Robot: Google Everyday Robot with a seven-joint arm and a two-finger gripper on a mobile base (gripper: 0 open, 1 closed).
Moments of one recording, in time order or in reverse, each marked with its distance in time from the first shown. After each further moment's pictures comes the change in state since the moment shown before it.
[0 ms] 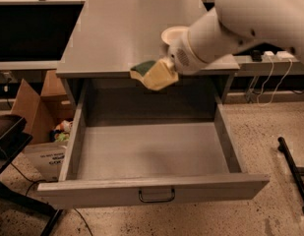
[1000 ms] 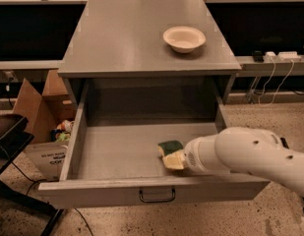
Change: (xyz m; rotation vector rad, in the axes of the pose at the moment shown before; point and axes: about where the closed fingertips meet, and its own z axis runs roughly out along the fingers) arm 0.237 0.015 0.107 0.113 0.073 0.343
